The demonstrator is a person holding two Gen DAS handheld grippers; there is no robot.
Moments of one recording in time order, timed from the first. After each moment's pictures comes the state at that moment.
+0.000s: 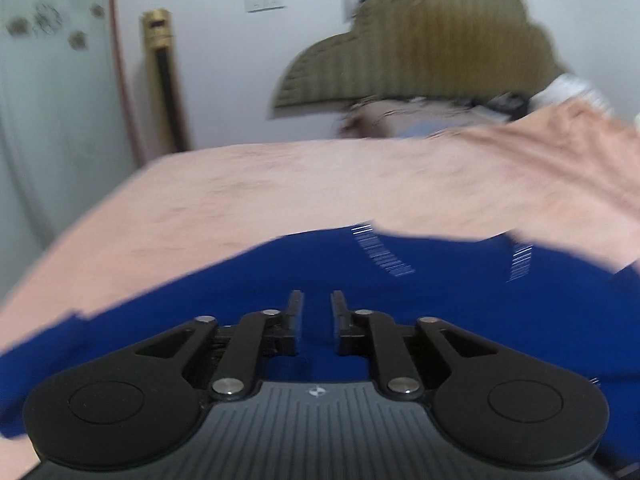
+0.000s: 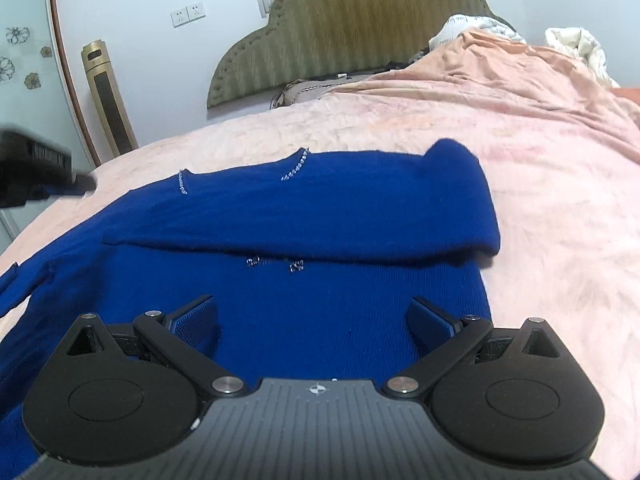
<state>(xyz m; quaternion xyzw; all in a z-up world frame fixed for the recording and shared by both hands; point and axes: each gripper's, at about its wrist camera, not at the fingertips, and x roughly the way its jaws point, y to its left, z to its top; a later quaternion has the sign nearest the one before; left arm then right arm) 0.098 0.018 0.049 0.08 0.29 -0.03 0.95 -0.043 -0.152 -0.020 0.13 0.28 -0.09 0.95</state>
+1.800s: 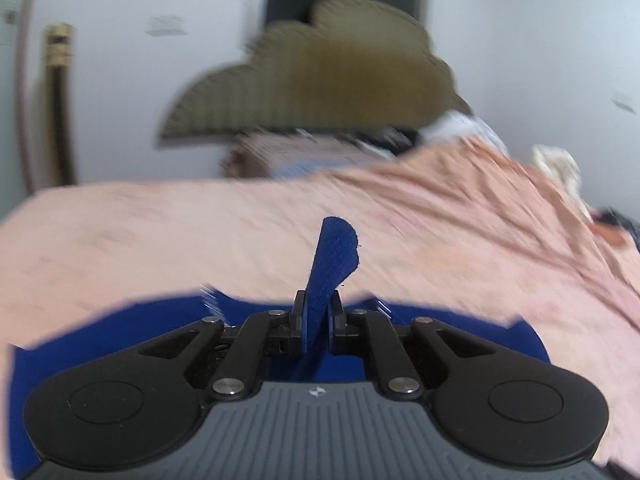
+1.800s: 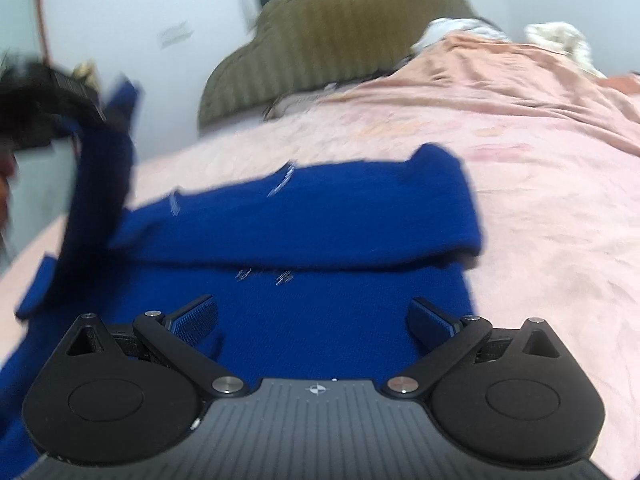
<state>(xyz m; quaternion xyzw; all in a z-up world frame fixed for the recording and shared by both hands) 0.116 -0.046 0.058 0.02 0.26 -0.25 0.93 -0.053 -0.163 -0.021 0.17 0.25 -0.11 0.95</state>
